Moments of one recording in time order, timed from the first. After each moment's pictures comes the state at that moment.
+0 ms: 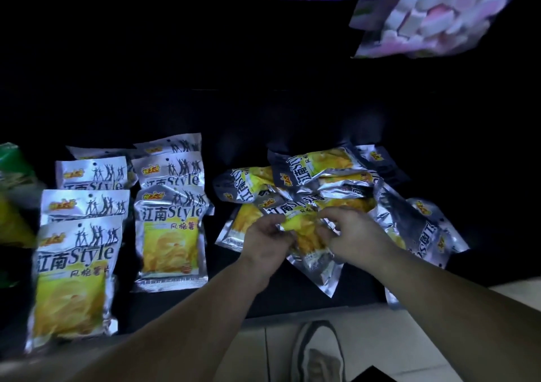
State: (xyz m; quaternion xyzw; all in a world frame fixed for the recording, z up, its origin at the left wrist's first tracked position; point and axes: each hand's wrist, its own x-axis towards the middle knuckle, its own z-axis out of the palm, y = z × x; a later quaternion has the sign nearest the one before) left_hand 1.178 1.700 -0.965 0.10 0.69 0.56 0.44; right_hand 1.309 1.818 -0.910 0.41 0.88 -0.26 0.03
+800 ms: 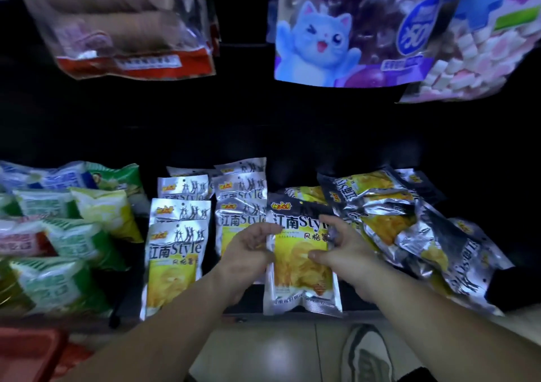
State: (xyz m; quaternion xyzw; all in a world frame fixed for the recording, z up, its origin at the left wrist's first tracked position) left_hand 1.101 1.547 -0.887 0.19 0.69 0.53 0.44; right_hand 1.250 1.696 -0.873 0.44 0.68 -0.59 -0.08
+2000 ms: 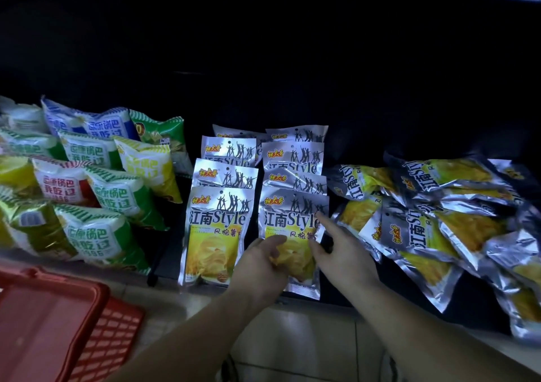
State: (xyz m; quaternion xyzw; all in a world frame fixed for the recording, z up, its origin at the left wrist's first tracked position) left_hand 1.071 1.480 -0.977 0.24 0.86 0.35 0.29; right_hand 1.172 1.635 -0.956 0.37 0.87 -0.33 -0.01
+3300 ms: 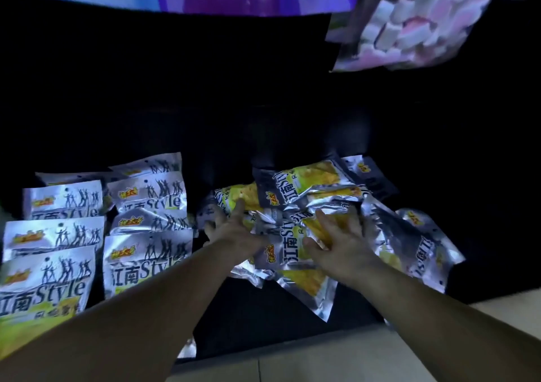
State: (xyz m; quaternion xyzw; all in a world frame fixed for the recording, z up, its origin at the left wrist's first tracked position) left_hand 1.110 1.733 -0.955 0.26 0.87 0.18 0.38; right_hand 1.308 1.825 -0.918 0.50 0.80 -0.30 0.09
